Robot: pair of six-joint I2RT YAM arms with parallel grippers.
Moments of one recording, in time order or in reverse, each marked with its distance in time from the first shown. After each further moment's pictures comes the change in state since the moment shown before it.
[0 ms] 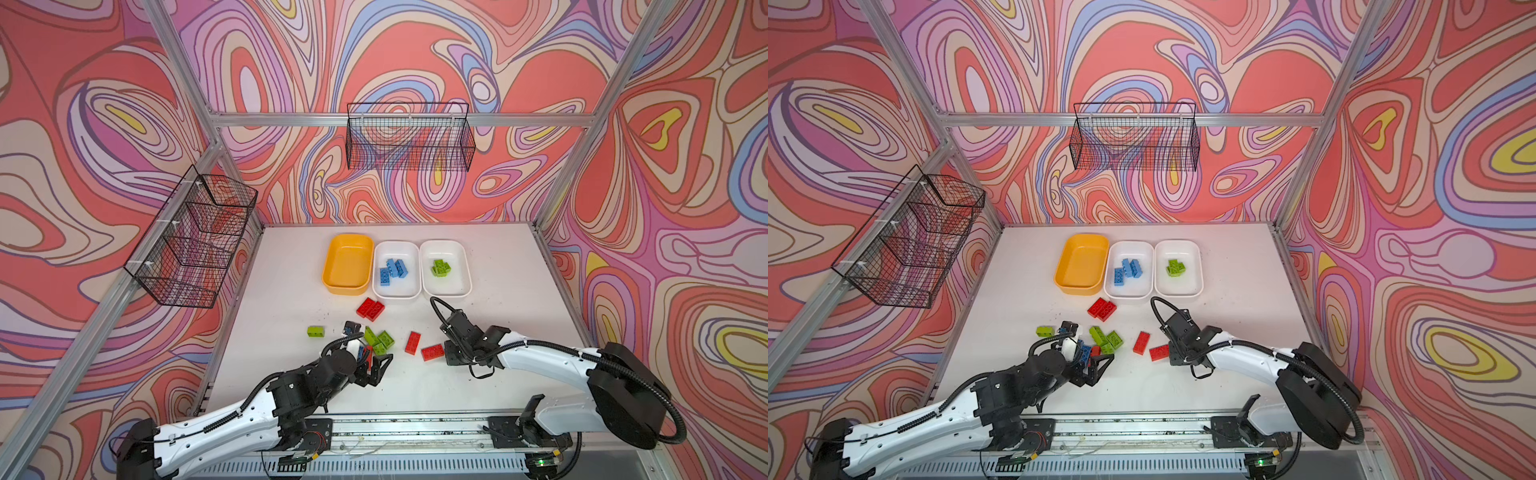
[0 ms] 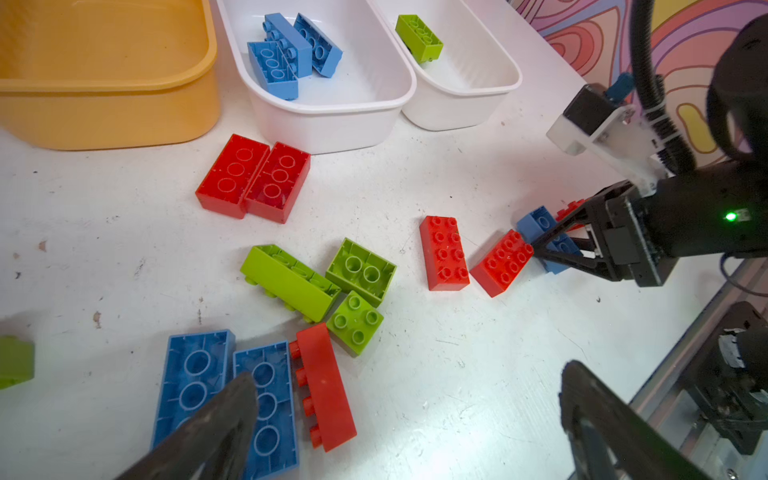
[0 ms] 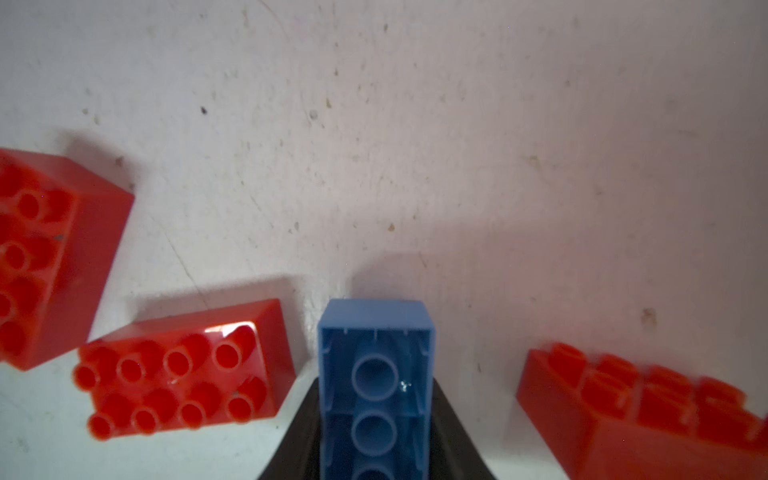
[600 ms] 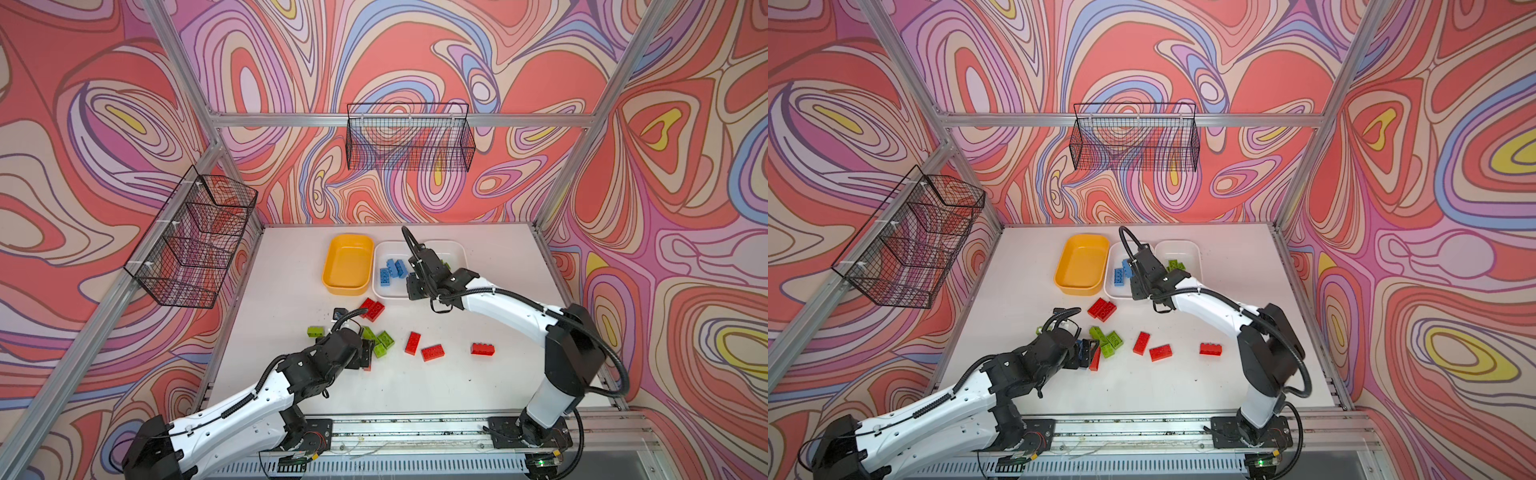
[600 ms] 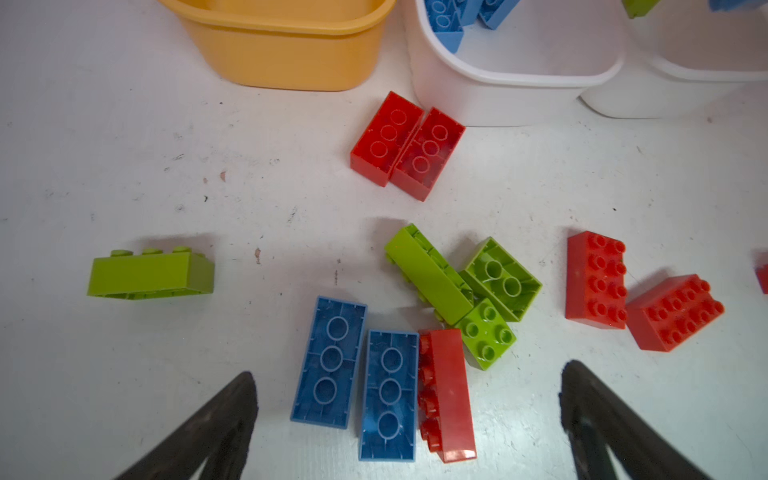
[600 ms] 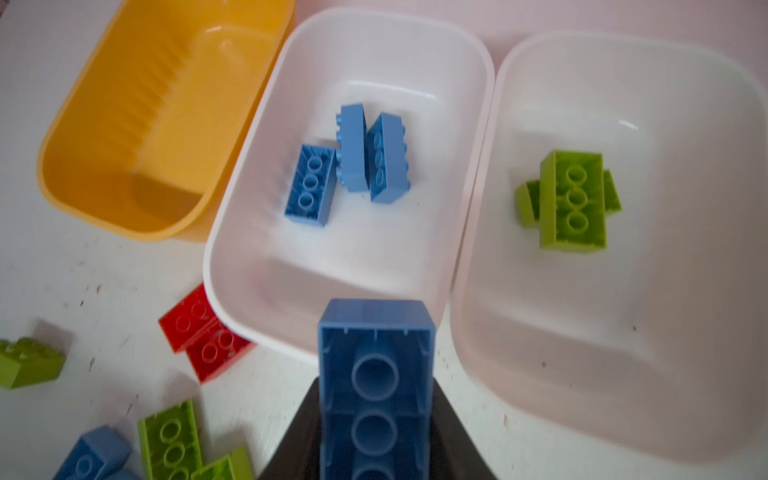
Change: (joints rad) left arm 0.231 0.194 0.148 -0.228 -0.014 -0.089; right arm -0.087 0.439 0.764 0.036 0.020 -0.275
